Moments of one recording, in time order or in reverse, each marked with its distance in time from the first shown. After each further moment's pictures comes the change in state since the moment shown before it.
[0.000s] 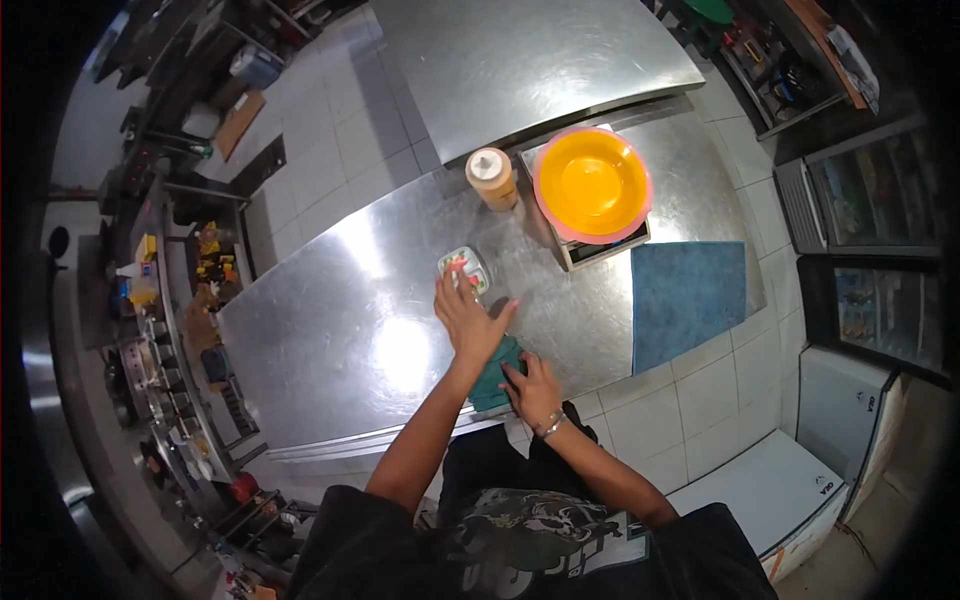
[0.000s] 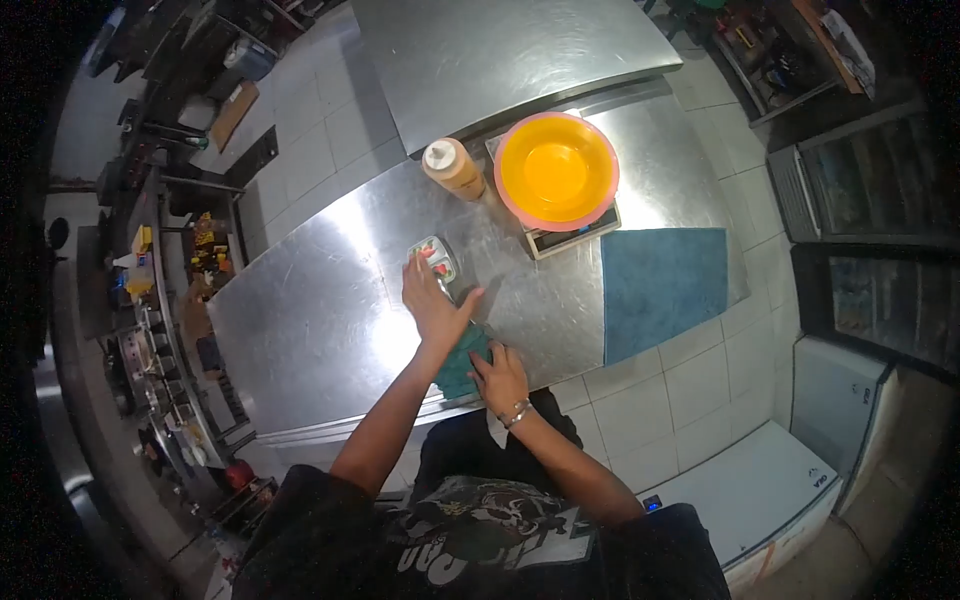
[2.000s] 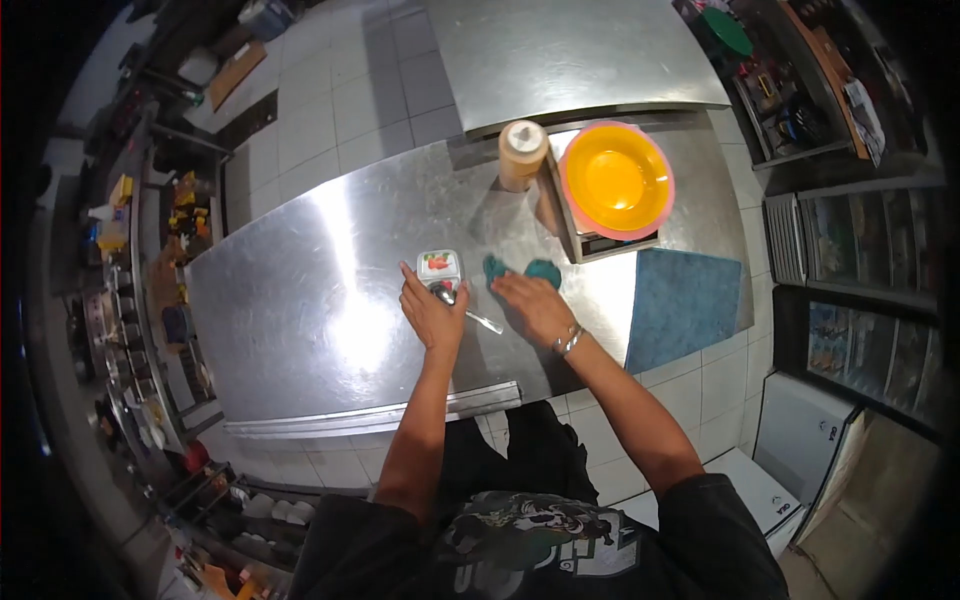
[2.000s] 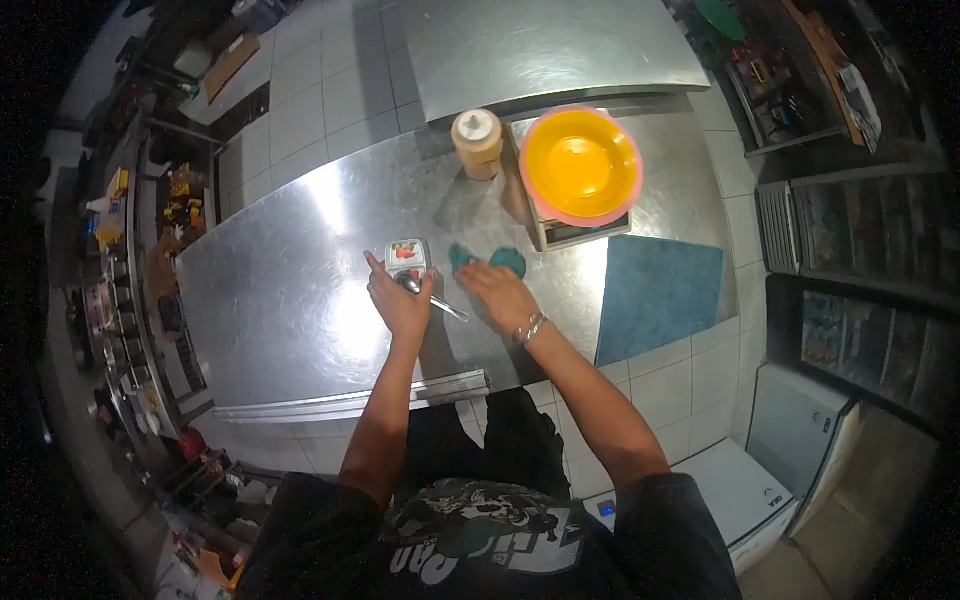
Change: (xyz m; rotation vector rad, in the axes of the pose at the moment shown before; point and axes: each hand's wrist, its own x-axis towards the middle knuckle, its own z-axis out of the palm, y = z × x) left_hand -0.020 -0.061 0.011 -0.064 0.186 -0.340; right_hand 0.123 0.061 -0.013 -0.077 -0.242 -0.500
